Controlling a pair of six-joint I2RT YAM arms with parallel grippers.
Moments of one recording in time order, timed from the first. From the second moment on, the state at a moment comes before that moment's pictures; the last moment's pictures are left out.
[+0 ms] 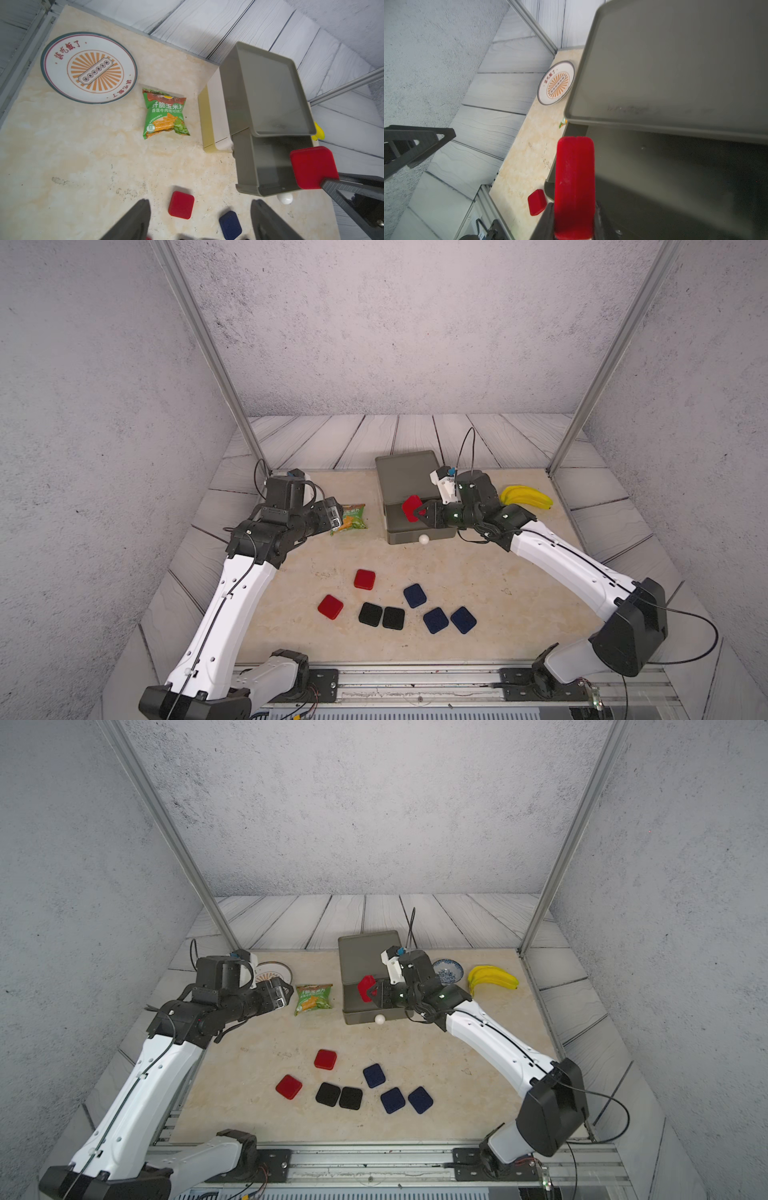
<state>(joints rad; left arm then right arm) -0.24 1.13 1.31 -0.91 0.09 -0.47 0.63 1.52 1.35 -0.43 -0.35 0.51</state>
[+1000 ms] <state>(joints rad) -0.21 1.13 1.23 -0.91 0.10 -0.43 0.63 1.78 1.55 -0.58 -0.38 0.54</state>
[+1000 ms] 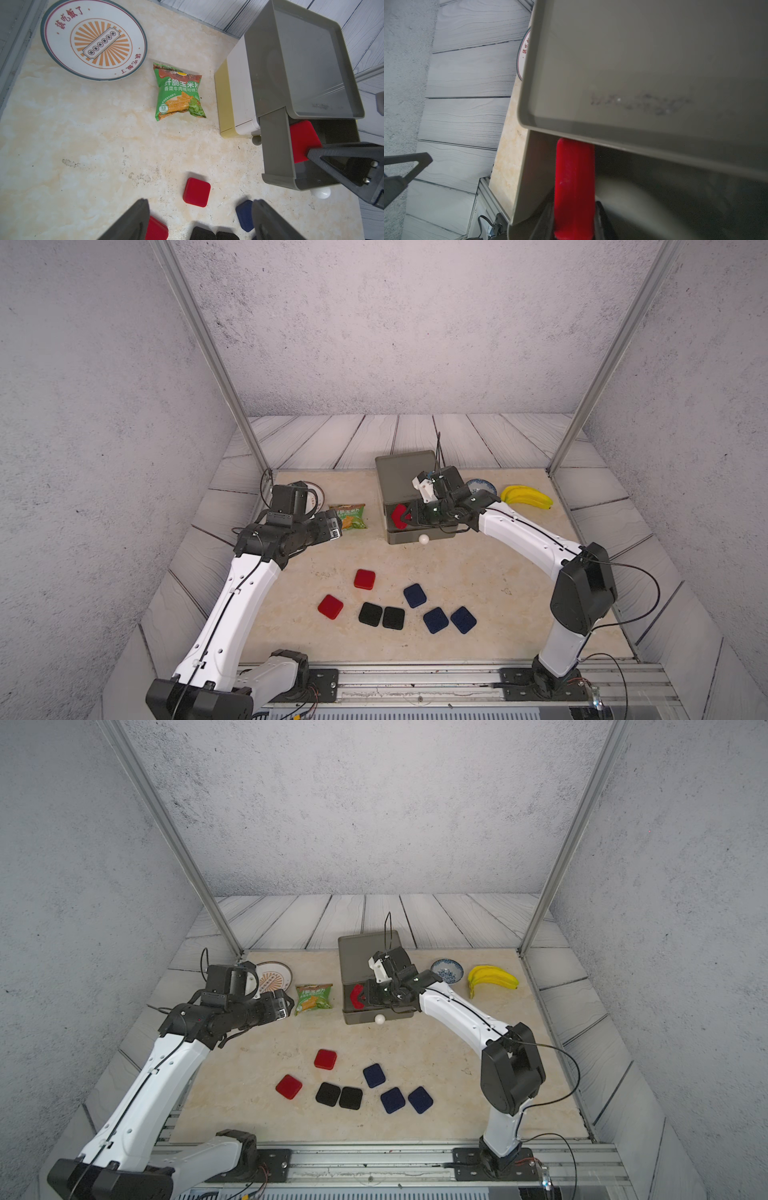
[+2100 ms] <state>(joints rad) -0.21 1.15 1.19 -0.98 0.03 -0.41 0.63 1.82 1.69 -0.84 -0.15 0.31</state>
